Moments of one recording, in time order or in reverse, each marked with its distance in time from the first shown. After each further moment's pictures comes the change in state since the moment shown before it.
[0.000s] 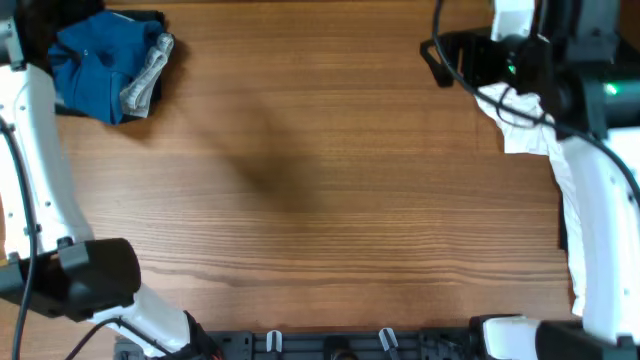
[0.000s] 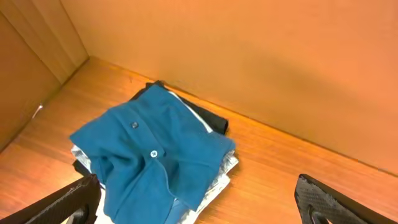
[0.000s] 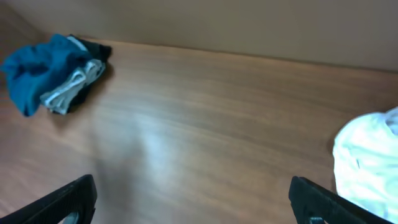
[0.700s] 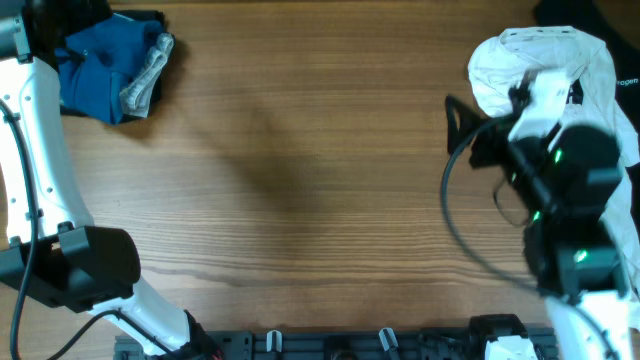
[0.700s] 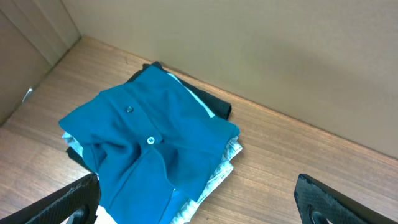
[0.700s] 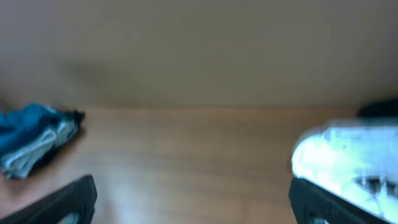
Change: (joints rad) left arm 0.001 0.038 -0.008 -0.023 0.004 0.000; right arm -0.007 -0.644 -0.900 0.709 0.183 0.114
